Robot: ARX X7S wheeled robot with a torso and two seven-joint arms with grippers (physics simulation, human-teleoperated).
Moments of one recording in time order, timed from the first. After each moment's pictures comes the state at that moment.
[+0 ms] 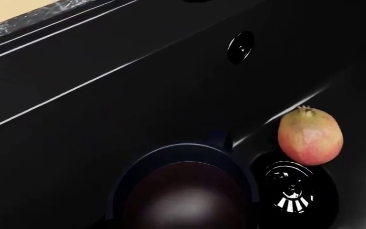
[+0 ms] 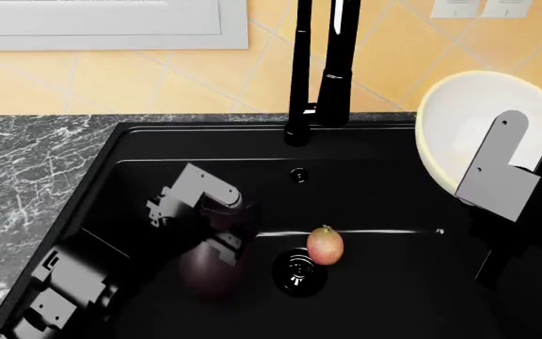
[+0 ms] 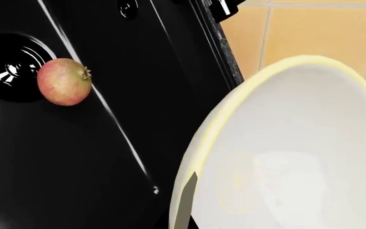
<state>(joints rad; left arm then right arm) -0.82 -0.40 0.59 -0.08 -0.57 -0.97 0.06 1.03 1.14 -0.73 -0.65 0.22 1.21 -0.61</state>
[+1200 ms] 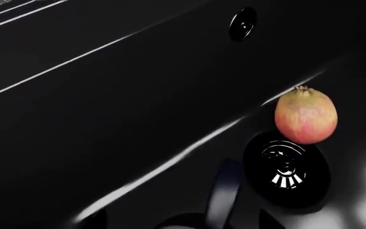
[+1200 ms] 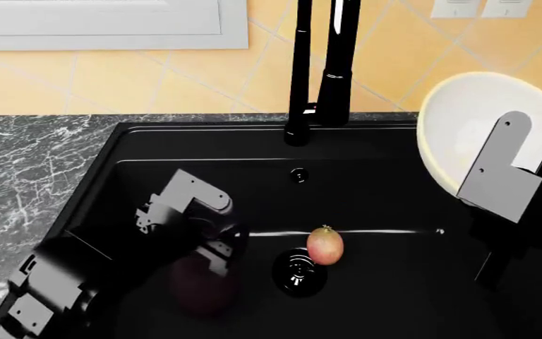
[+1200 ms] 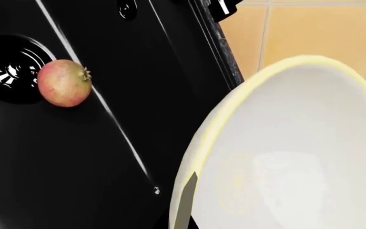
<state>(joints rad) -0.80 -0.45 0.55 0.00 -0.65 -1.07 0.03 1.01 1.15 -0.71 -0.65 0.23 1.20 -0.59</state>
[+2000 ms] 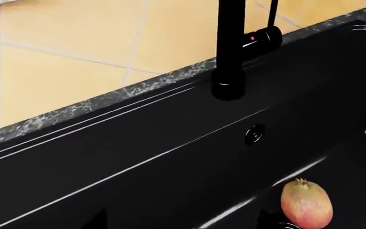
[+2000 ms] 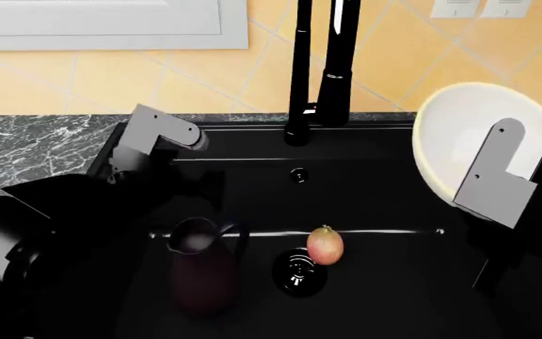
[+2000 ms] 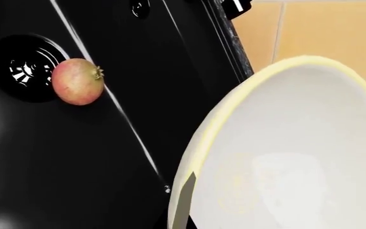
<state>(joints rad) -0.93 -0.48 0.37 0.12 -0.77 -1.16 -0.03 1.00 1.15 -0.72 -0.66 0.26 1.22 -0.59</state>
